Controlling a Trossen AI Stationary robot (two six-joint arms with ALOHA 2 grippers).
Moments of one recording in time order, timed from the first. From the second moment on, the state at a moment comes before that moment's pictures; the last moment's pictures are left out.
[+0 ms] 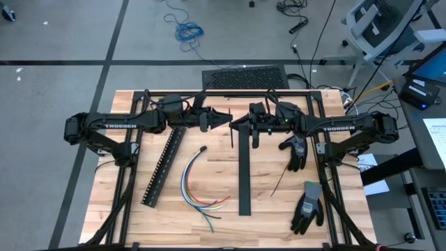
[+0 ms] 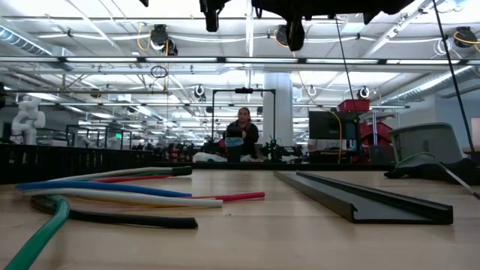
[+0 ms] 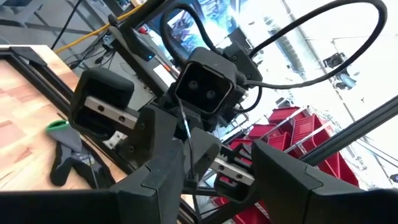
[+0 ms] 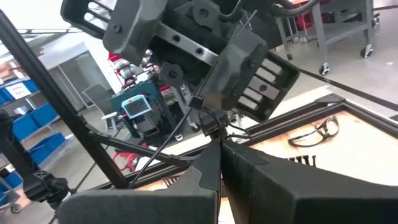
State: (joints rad) left arm 0.19 1.33 1.04 0.39 0.20 -0.90; right arm -0.15 1.31 0.88 0.41 -0.15 0.42
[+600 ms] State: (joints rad) left arm 0.23 1.33 1.04 0.38 0.20 -0.88; right arm -0.16 1.31 0.88 0.41 -0.15 0.41
